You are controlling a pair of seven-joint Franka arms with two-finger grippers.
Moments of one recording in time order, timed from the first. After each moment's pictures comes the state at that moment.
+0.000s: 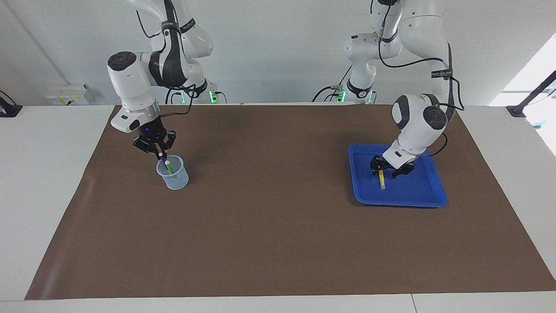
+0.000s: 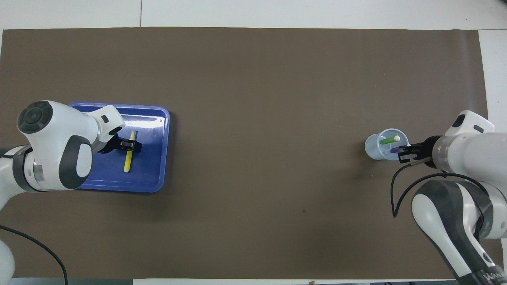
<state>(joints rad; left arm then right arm) -0.01 0.17 -0.11 -2.20 -0.07 2.32 0.19 0.03 -0.18 -0.05 -2.38 -0.02 2.36 -0.25</state>
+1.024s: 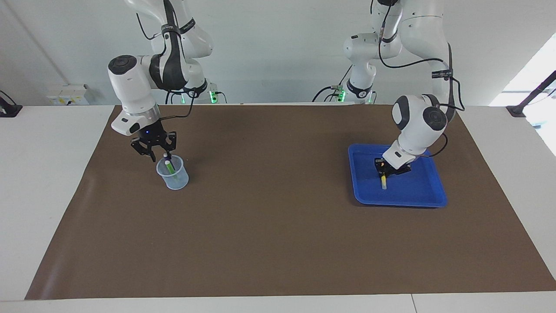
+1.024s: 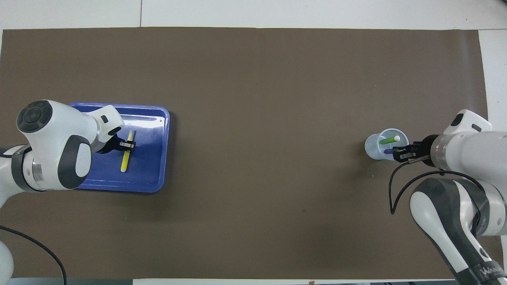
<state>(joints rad) -0.01 0.17 -0.10 -2.19 -0.06 2.30 0.19 0.03 -0.16 -0.06 -2.38 -0.02 2.38 -0.24</state>
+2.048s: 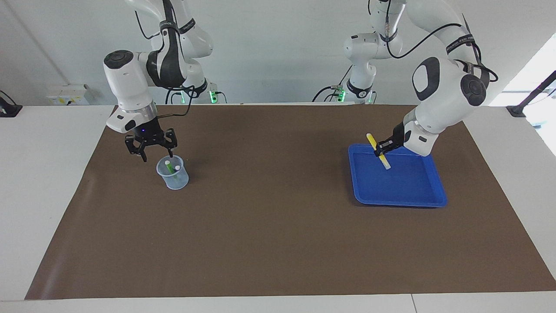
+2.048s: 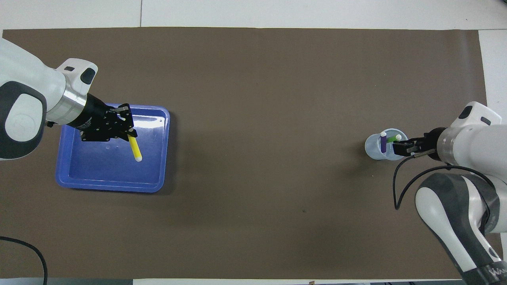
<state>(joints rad) -0.02 0.11 -0.16 -1.77 -0.34 1.71 -0.60 0.03 -0.16 -0.06 -2.31 -0.02 2.34 -0.24</state>
